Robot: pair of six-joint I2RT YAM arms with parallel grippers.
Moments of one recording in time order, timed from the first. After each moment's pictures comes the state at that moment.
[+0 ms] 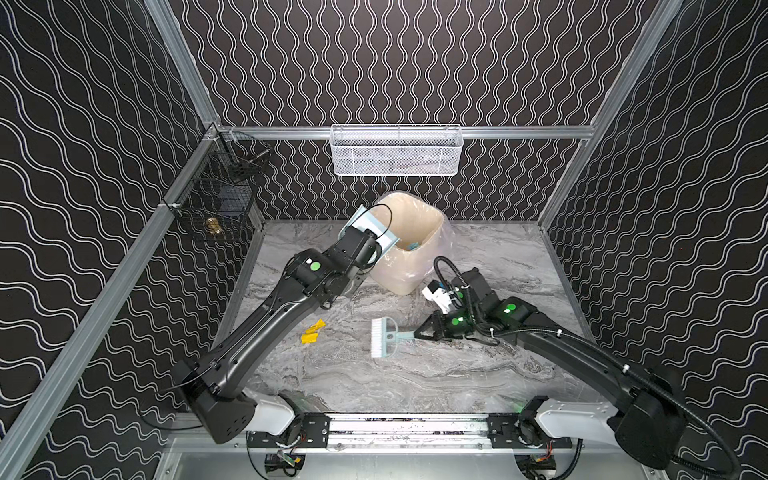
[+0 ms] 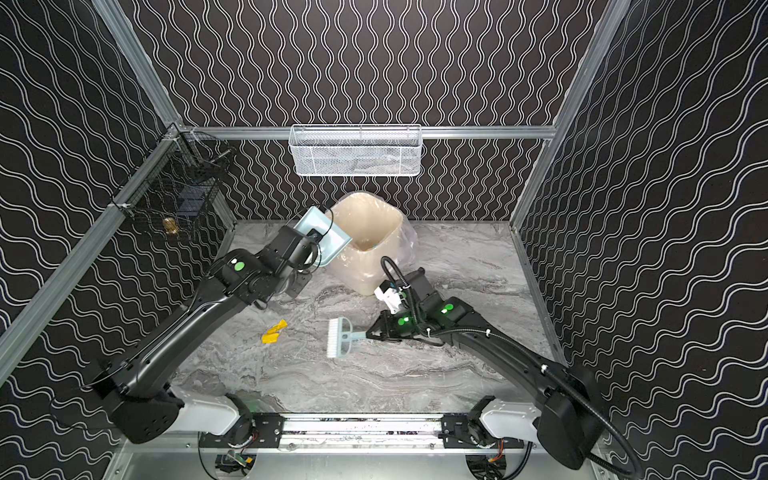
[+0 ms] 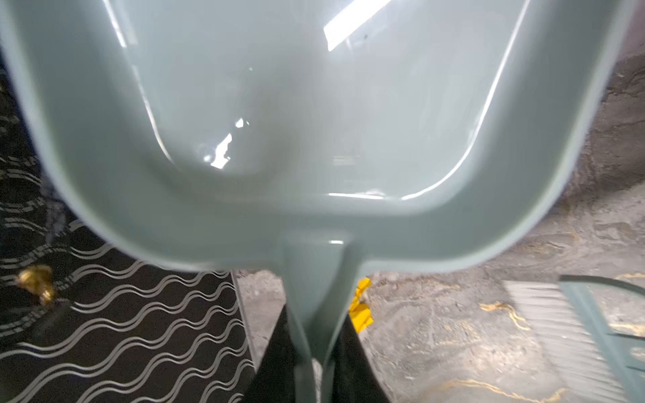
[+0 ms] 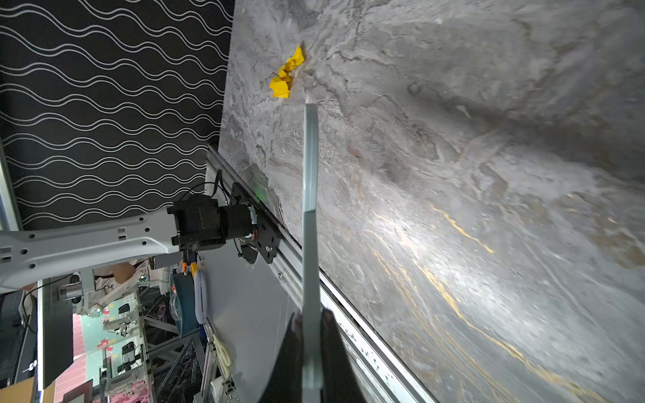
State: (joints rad) left arm -0.68 1.37 1.56 -1.20 -0.56 0.06; right arm 0.74 1.28 0.95 -0.50 -0.63 0.65
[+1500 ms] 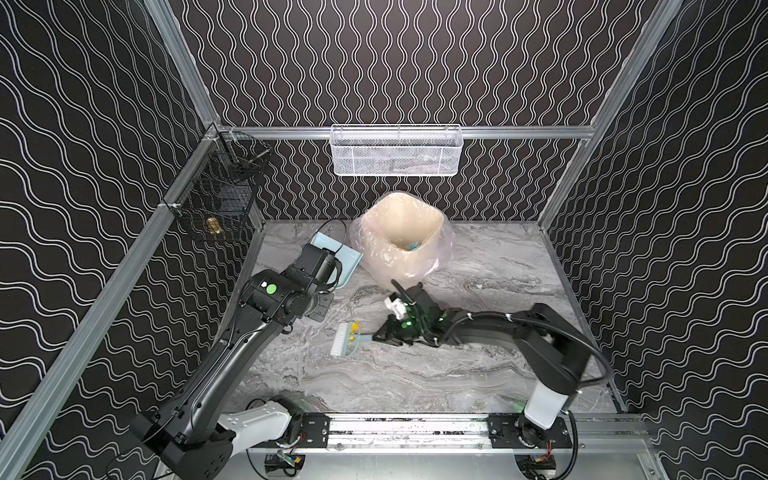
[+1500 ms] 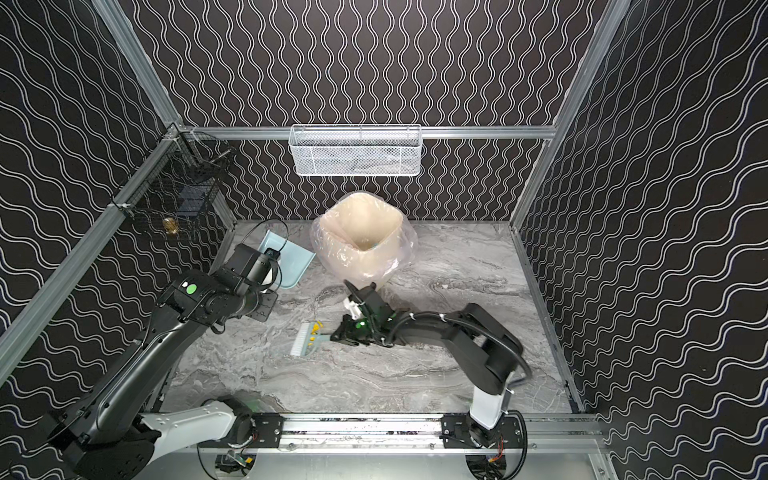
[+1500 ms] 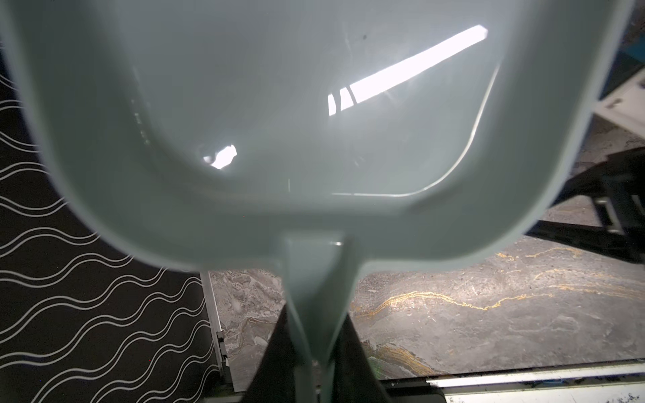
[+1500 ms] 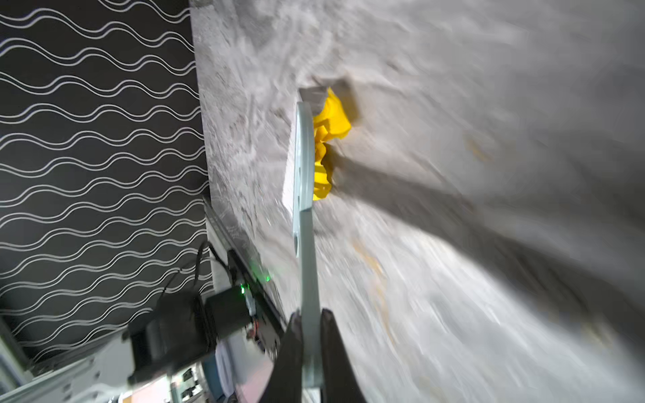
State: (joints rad) left arm -0.53 1.18 1.42 -1.36 -0.39 -0.07; right arm 0.84 1.72 0.87 0.07 -0.56 1.00
